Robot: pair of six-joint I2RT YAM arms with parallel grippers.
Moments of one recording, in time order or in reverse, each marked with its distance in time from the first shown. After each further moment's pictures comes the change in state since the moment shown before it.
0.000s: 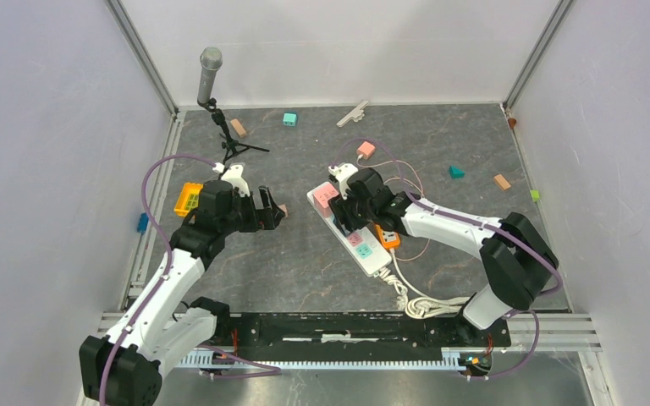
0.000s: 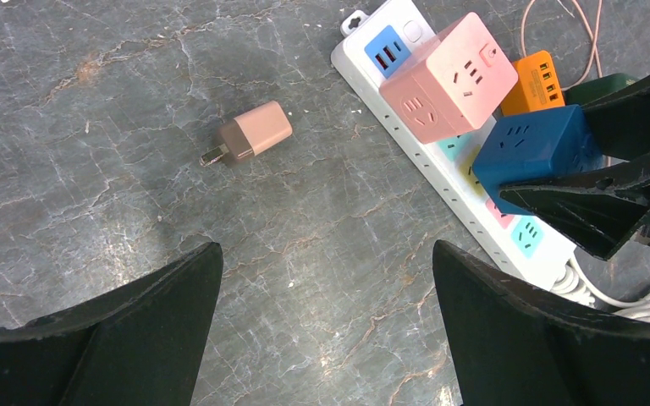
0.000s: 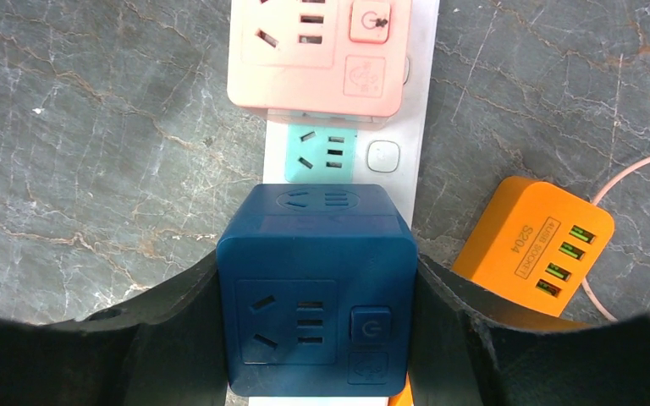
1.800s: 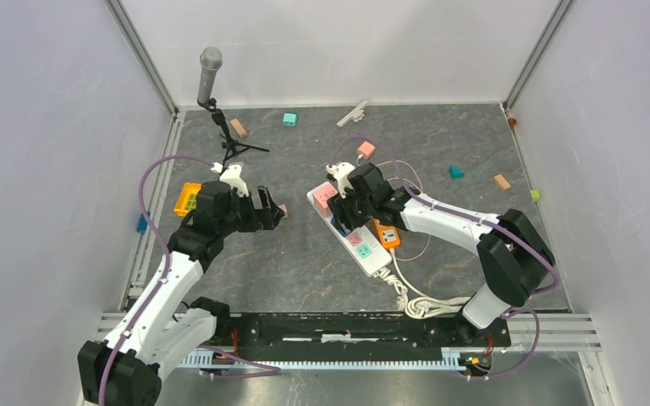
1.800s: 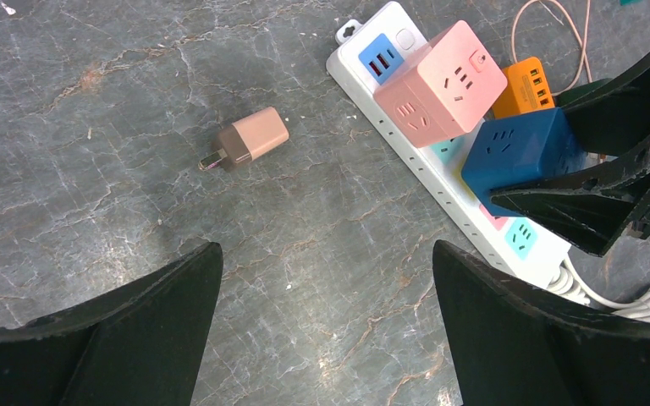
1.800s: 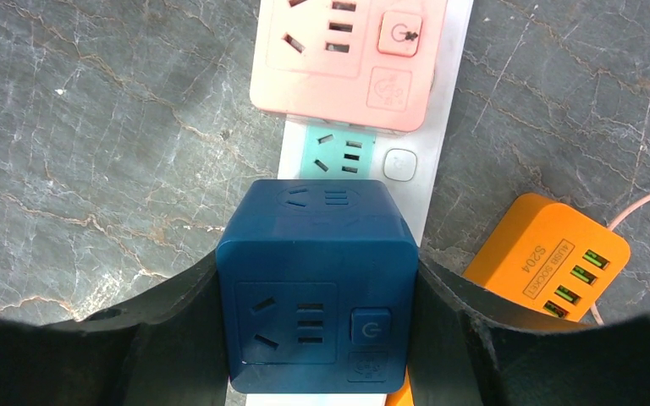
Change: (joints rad) left arm 0.000 -0.024 0.000 0.000 0.000 0.000; right arm -0.019 0.032 0.047 -0.050 -0.081 -0.053
